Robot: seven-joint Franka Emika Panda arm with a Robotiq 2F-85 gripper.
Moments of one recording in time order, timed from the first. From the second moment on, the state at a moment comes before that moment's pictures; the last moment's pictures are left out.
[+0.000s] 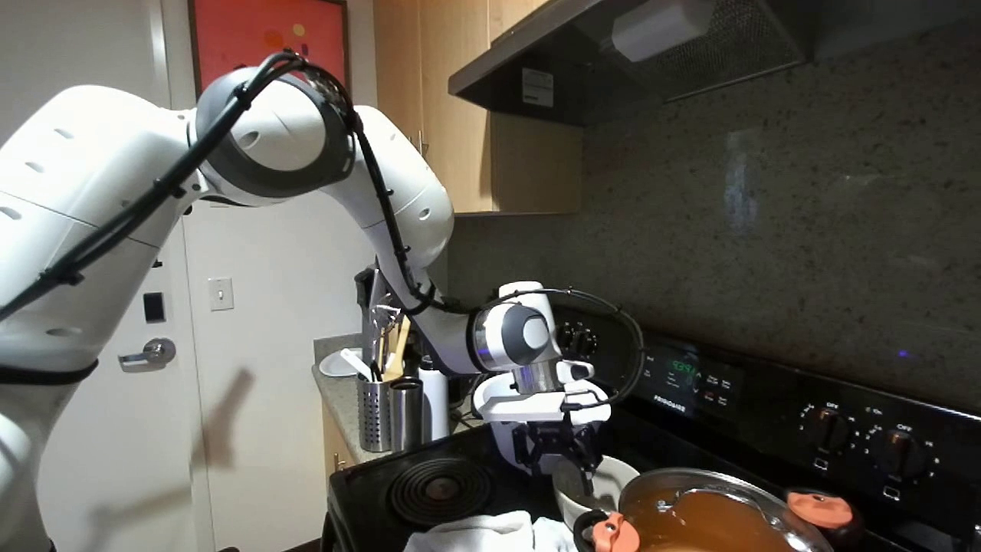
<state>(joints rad) 0.04 0.49 -0.08 -1.97 -0.42 2.45 0.00</state>
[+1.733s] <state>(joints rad) 0.05 0.51 -0.06 -1.91 -0.34 2.48 0.00</state>
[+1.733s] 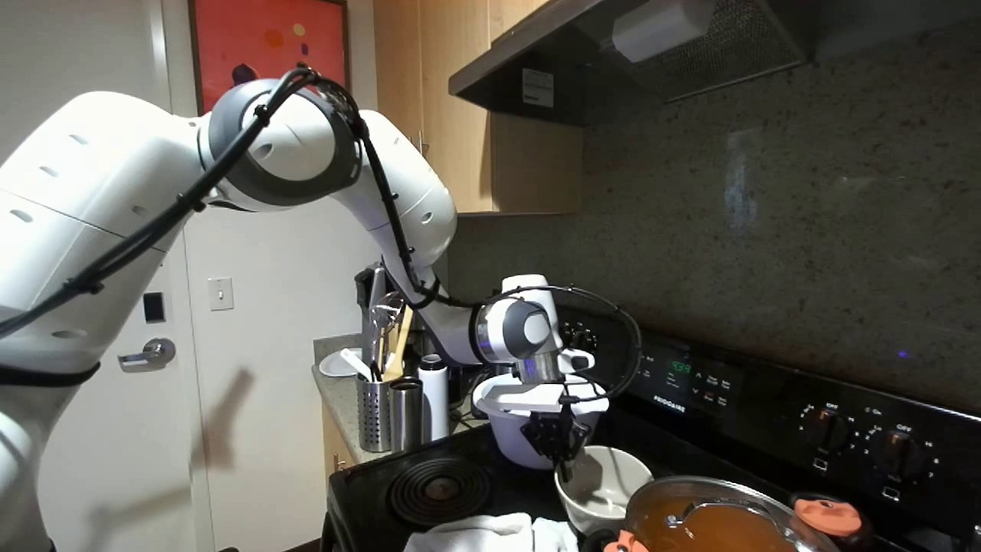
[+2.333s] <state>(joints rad) 0.12 0.46 -0.06 -1.88 -0.35 2.27 0.00</state>
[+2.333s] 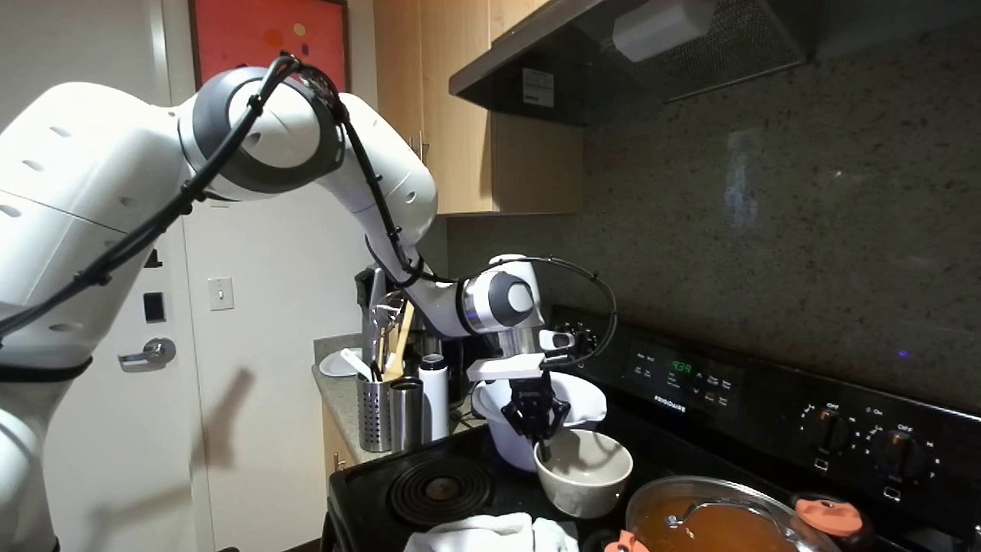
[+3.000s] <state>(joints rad) 0.13 0.35 0.02 -1.91 -0.36 2.13 -0.08</state>
